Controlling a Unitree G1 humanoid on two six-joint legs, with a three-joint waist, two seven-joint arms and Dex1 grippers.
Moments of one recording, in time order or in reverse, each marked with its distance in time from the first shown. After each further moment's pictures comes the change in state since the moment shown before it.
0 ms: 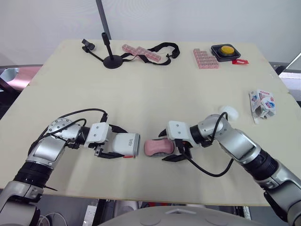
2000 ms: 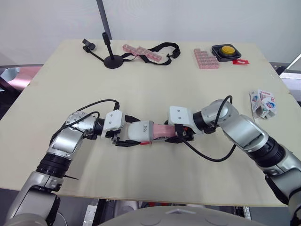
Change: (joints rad) left arm -0.120 -0.161 -0.027 0.000 0.004 0.151 0.083; right arm -0.162 -0.060 -0.024 -0.082 0.022 0.230 0.000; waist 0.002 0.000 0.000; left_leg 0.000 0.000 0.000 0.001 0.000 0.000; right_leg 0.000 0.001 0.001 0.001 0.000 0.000
